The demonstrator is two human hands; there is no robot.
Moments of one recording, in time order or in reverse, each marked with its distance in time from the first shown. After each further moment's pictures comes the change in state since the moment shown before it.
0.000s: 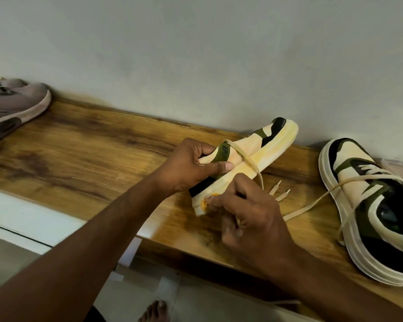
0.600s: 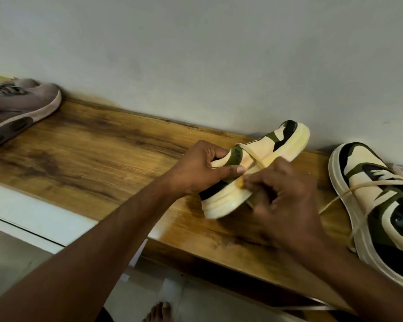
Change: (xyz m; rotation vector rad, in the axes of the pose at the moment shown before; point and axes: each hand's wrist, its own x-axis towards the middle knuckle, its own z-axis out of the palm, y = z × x) left_hand 0.001 0.001 0.004 0.003 -0.020 -0.007; right_hand 0.012 0.031 -0.019 -0.031 0.152 0.205
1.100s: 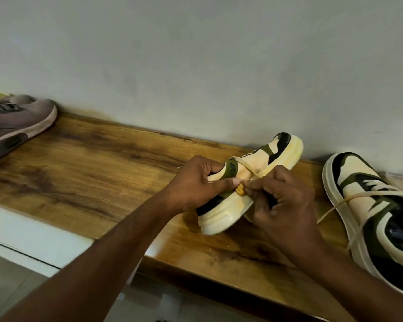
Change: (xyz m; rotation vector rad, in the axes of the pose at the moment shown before) left_hand 0.000 0.003 0.003 -0.005 0.006 -0.007; right_hand 0.009 0.008 0.002 -0.007 0.068 0.023
